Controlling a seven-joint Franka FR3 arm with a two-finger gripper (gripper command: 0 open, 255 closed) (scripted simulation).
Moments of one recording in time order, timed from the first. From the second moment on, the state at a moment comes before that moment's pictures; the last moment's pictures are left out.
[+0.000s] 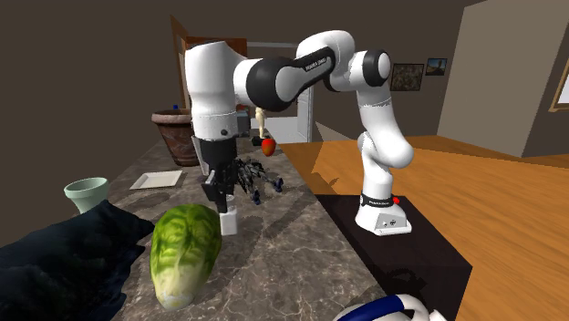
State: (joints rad) arm 0.30 0.34 0.45 -1.55 -0.16 1.82 0.92
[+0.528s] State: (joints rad) arm 0.30 0.33 0.45 -1.45 -0.16 1.71 0.92
